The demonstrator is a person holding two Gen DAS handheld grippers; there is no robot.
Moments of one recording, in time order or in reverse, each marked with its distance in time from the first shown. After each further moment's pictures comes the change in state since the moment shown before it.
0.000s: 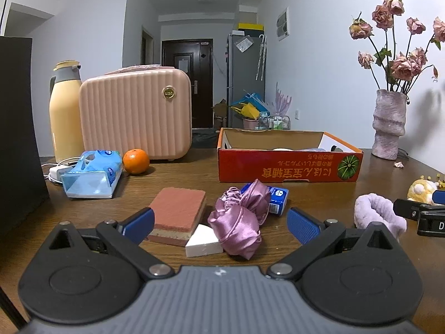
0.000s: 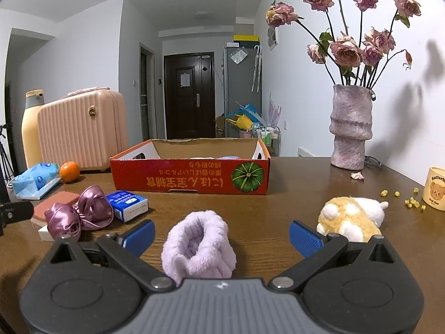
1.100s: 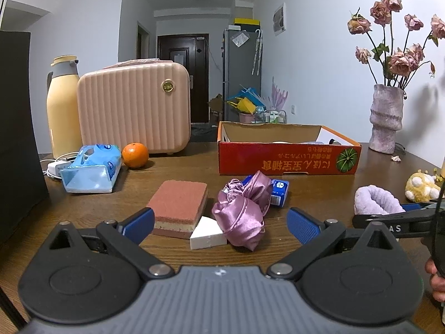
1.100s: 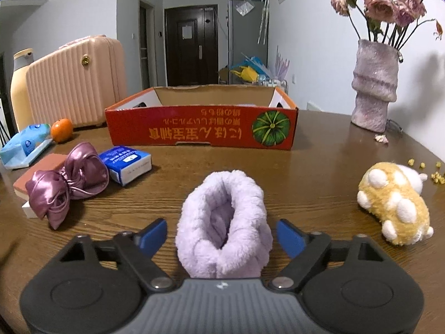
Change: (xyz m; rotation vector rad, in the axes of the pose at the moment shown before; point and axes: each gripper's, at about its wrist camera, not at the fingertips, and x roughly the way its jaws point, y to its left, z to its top) left arm 0.002 0.006 -0.003 0.006 0.029 -0.020; right arm 0.064 0.026 -0.004 -0.008 0.234 0.008
